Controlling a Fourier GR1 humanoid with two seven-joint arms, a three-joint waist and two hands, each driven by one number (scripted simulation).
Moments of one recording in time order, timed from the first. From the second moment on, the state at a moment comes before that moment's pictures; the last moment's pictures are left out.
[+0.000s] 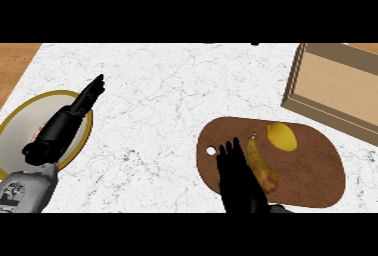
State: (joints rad) left arm -0.21 0.39 -0.12 -1.53 0.01 -0.09 -0.08; right arm -0.47 -0.45 1.08 -1.72 1.35 0.82 0.52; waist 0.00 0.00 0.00
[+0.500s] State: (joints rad) left arm -0.24 0.33 -0.09 -1.50 -0.04 -0.11 -0.09; right arm -0.43 -0.46 1.02 -1.64 1.46 0.75 0.43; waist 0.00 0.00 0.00
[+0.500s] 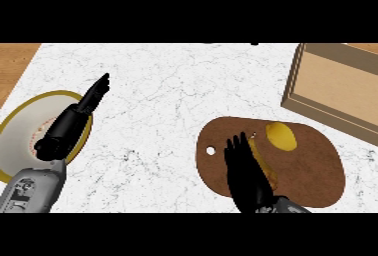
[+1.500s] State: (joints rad) left arm -0.20 0.29 -0.04 -1.54 -0.08 -0.17 -0.08; right arm -0.44 -0.47 0.94 -1.52 1.60 0.50 0.12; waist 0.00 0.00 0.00
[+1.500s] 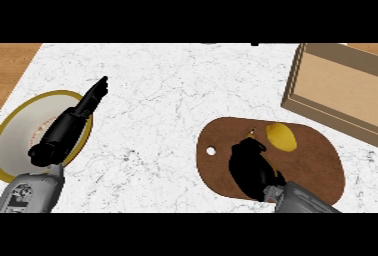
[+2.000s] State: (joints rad) left arm -0.21 0.31 -0.02 -1.55 -0.07 -0.17 -0.08; right arm -0.30 -0.42 0.57 -1.56 1.09 0.23 -0.18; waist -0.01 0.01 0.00
